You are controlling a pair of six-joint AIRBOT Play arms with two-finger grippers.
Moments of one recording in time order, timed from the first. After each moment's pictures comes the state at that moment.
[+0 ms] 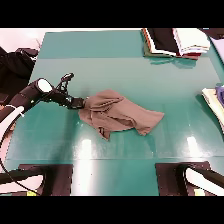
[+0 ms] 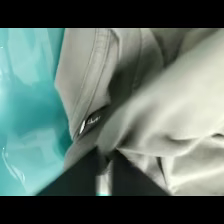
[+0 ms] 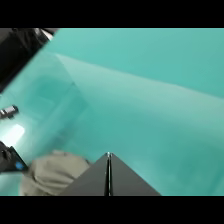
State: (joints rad) left arm -0.18 -1.36 1.01 1.05 -0.97 -1.35; right arm -0.18 -1.13 1.74 -0.79 1.34 1.23
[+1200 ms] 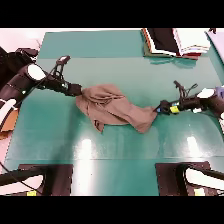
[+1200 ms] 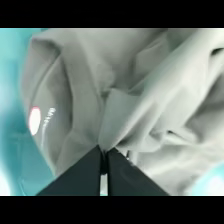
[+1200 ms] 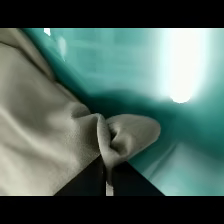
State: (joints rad) left arm -0.18 -1.31 1.21 1.09 -1.01 -1.35; right arm -0.14 -1.28 0.82 -0.77 1.10 1.15
